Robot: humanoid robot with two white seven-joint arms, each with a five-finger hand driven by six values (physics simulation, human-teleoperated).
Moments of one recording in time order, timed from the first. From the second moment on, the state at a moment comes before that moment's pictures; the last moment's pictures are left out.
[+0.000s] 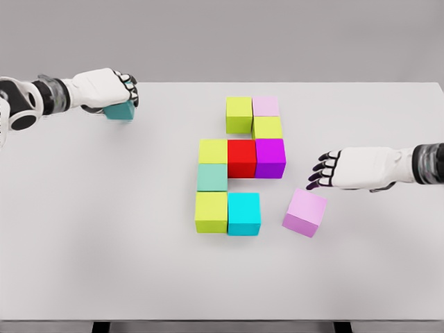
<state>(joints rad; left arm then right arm) -1.04 0.57 -0.96 -0.86 -0.96 -0.61 -0.13 -0.76 -1.04 0.90 -1.70 0.54 -0.61 0.60</state>
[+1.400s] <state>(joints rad) -1.13 0.24 -0.96 -0.69 -0.95 -0.61 -0.17 -0.75 -1.23 0.99 -1.76 0.40 -0.61 0.59</state>
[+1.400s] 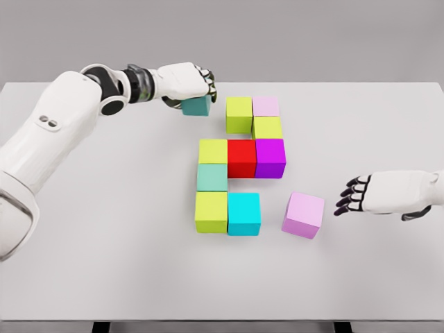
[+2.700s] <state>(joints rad) -1.12 0.23 -0.96 -0.67 -0.94 -0.61 -0.17 -0.76 -1.10 0.97 -1.75 0.44 -0.61 0.60</state>
